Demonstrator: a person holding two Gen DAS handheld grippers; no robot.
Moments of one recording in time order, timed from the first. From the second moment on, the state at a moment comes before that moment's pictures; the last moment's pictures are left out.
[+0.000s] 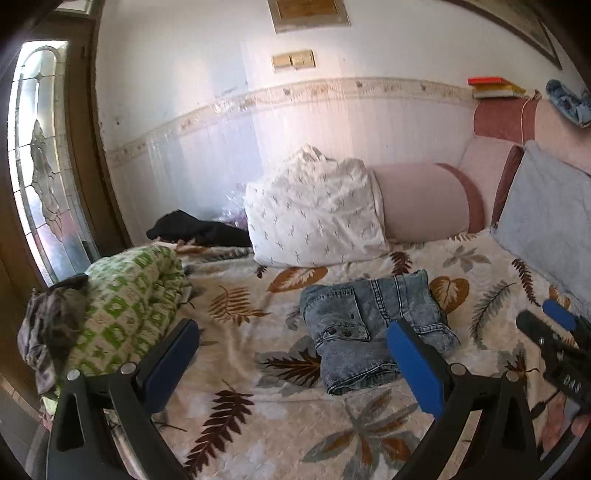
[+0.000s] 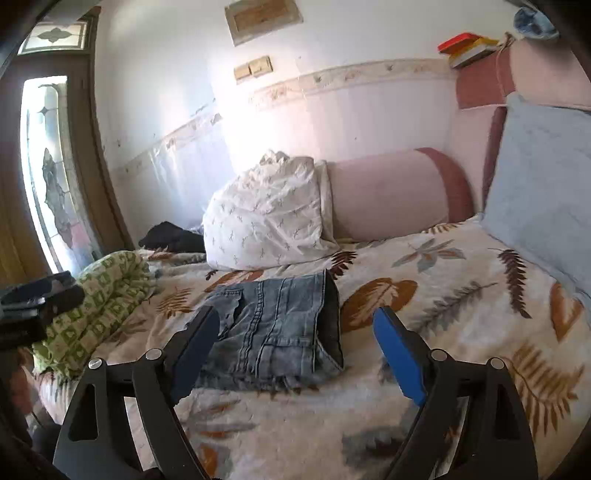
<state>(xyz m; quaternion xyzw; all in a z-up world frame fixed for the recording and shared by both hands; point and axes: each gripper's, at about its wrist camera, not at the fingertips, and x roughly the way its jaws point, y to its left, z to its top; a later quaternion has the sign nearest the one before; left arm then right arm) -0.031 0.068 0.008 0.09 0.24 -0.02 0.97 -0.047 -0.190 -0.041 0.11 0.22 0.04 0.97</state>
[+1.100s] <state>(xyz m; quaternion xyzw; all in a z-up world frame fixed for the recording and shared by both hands) -0.082 0.116 0.043 0.06 0.20 0.04 0.98 -0.141 -0.096 0.038 0.01 0.10 0.11 0.99</state>
